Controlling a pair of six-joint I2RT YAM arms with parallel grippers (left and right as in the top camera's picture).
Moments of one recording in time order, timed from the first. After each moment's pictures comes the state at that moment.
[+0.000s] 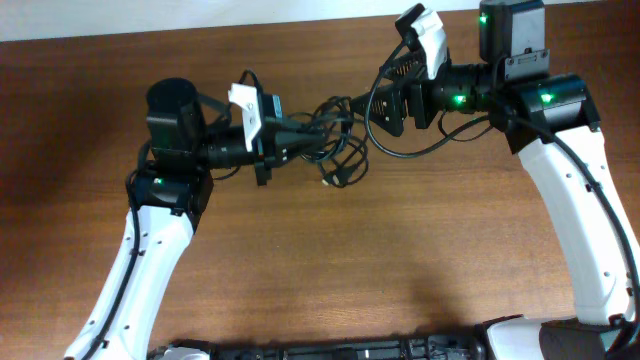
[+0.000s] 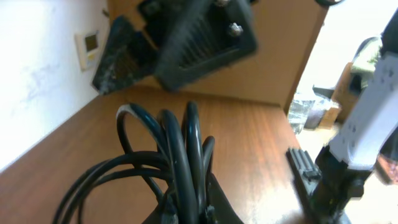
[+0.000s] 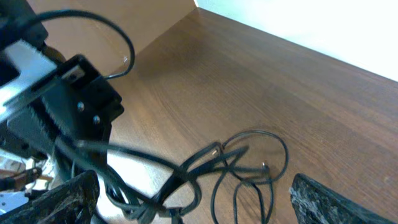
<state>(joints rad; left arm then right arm) -0.19 1.36 1.07 -0.01 1.27 0.25 0.17 1.53 1.64 -0.82 -0.86 -0.14</state>
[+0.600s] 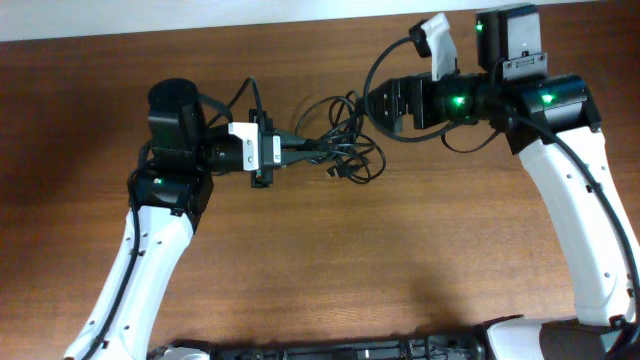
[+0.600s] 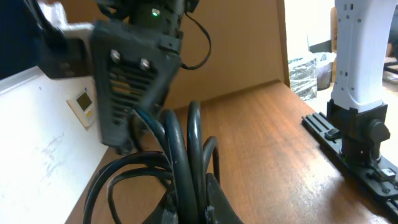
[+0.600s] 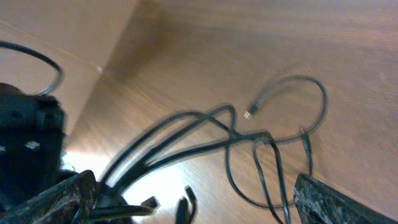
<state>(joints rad) -0.19 1.36 1.07 -0.02 1.38 0.66 0.17 1.52 1.64 -0.97 -0.70 0.11</state>
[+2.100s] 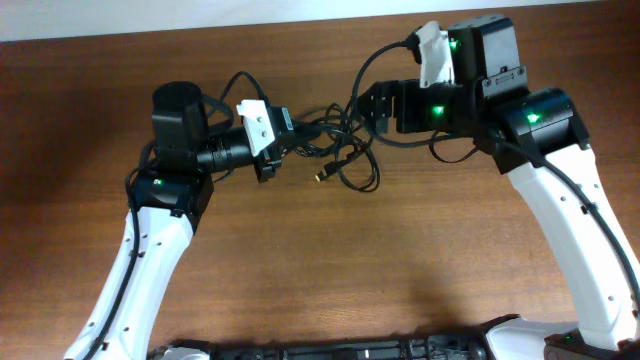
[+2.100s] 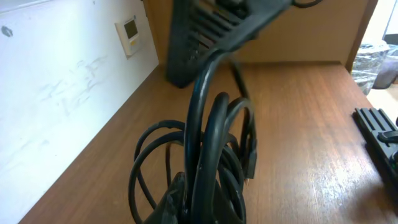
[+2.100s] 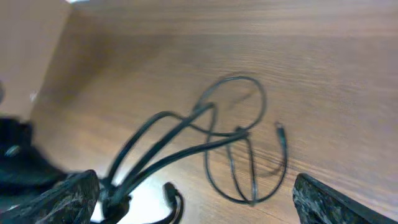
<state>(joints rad) -0.20 1.35 1.07 -0.13 1.08 0.54 0.30 1.48 1.64 -0.97 -0.31 0.34</state>
